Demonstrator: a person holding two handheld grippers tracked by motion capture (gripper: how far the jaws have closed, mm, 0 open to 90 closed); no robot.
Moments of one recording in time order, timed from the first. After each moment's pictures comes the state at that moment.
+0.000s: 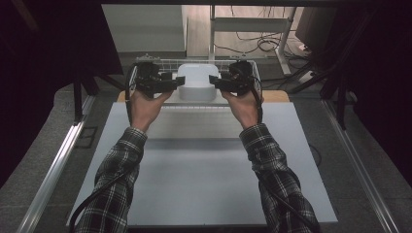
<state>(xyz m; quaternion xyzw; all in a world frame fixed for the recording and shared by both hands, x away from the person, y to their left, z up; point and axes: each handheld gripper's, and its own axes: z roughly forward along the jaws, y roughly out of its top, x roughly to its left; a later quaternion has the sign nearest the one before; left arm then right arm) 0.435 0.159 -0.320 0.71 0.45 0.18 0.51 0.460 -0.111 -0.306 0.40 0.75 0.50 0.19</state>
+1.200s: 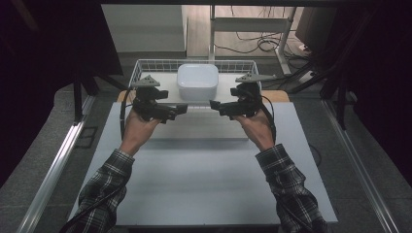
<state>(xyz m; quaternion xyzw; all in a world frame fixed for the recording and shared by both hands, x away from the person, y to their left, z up) 0.384 0.160 -0.350 0.76 0.37 0.14 0.52 0.416 -0.137 -0.330 0.33 0.78 0.50 0.16</state>
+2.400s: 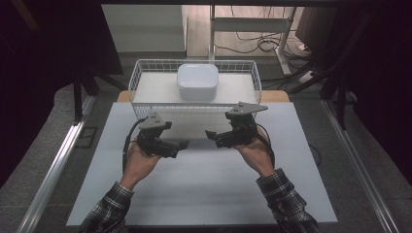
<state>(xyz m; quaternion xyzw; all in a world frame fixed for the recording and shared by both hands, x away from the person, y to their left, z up) 0.331 0.146 -0.423 0.79 0.34 0.15 0.50 0.367 -0.134 -0.378 0.27 0.82 0.48 0.16</state>
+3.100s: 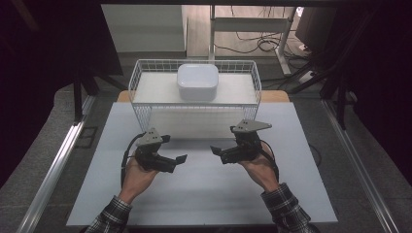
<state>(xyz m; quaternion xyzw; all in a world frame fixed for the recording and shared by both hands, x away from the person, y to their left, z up) 0.306 0.152 -0.454 0.79 0.33 0.13 0.50 0.344 -0.152 -0.413 0.27 0.82 0.48 0.16</state>
